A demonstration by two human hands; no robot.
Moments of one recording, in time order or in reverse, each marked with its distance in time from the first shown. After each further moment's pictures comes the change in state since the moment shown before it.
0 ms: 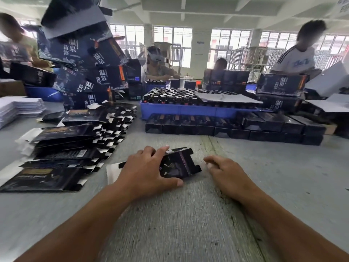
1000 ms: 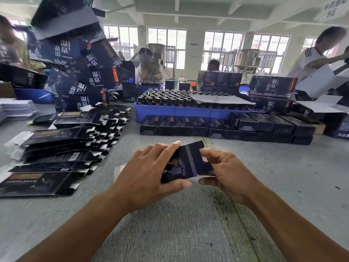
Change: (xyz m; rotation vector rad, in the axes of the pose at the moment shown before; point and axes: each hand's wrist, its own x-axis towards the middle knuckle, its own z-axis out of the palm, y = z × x) left_hand -0.017 0.017 -0.009 -0.038 0.222 0.318; right_hand -0.011 -0.017 -0.019 0.887 -0.206 0.055
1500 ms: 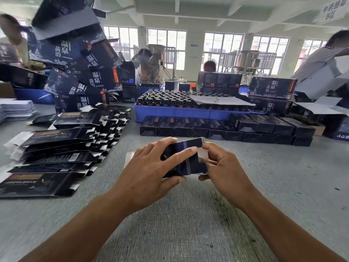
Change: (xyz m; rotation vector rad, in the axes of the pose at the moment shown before) left_hand 0.001 0.005 -0.008 0.073 0.061 0.105; right_hand -0.001 -0.001 0.016 -0.288 0.192 -0.200
